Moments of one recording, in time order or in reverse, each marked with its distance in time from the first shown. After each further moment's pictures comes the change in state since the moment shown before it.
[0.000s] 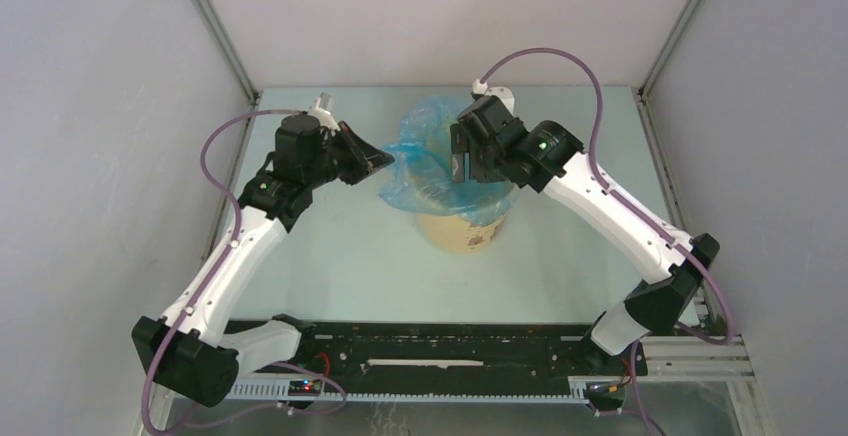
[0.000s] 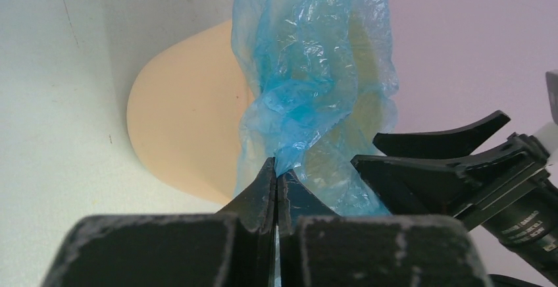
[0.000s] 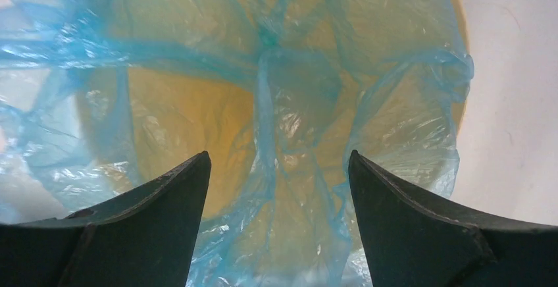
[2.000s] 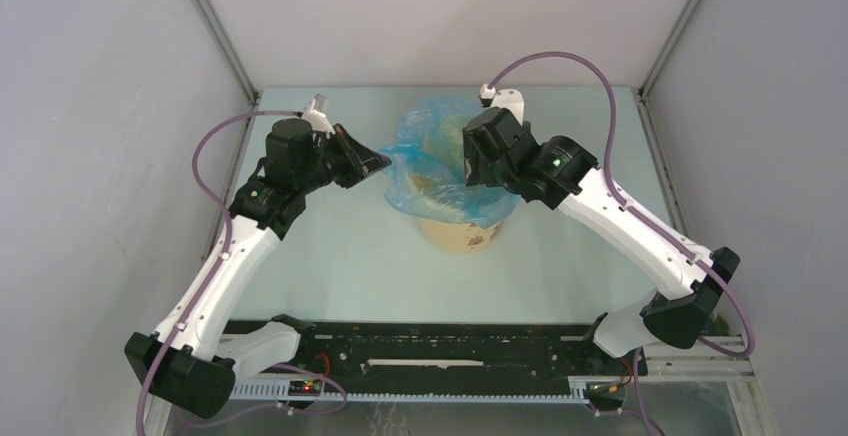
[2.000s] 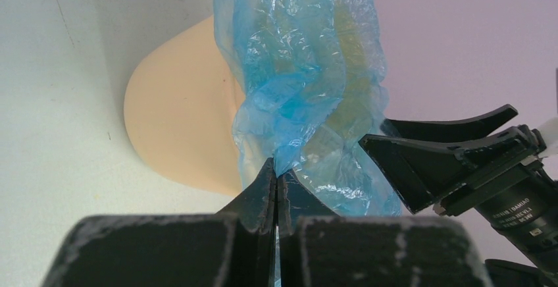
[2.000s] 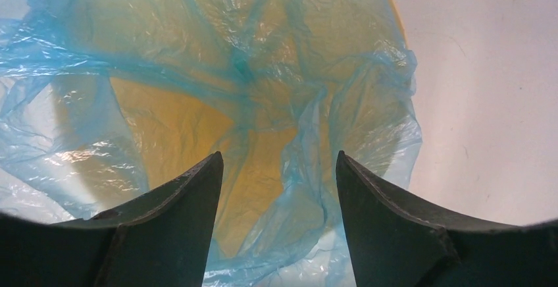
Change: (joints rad) left arm 0.002 -0.057 0.000 -0.031 0.019 0.027; right arm 0.056 -0.090 -0.094 0.045 0.152 -0.056
